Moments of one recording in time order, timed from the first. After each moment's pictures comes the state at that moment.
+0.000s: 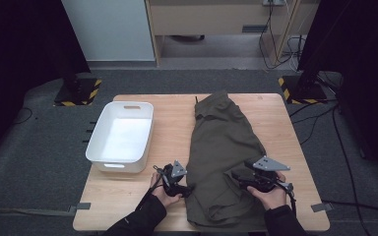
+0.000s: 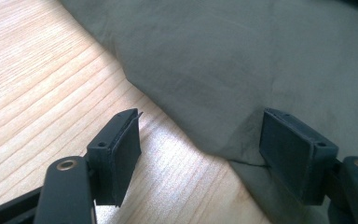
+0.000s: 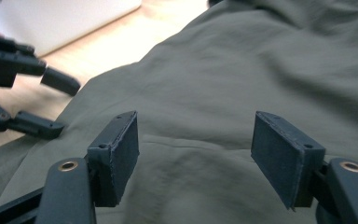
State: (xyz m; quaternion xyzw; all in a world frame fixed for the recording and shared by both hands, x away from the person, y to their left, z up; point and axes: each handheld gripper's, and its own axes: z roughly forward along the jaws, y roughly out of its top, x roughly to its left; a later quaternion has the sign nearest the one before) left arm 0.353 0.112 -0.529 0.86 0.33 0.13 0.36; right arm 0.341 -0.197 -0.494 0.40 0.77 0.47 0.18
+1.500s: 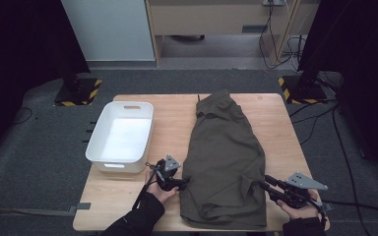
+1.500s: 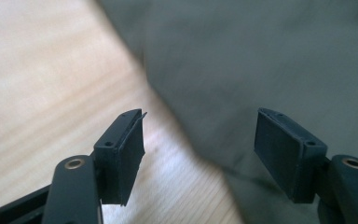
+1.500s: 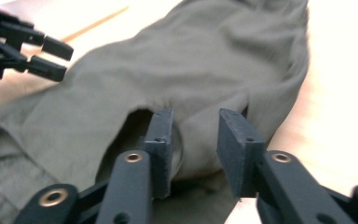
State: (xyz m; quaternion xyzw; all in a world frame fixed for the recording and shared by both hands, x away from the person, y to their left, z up) left arm 0.355 0.125 -0.506 0.82 0.38 0.15 0.40; right arm 0.294 -0.276 -0.491 0.43 0.73 0.49 0.18
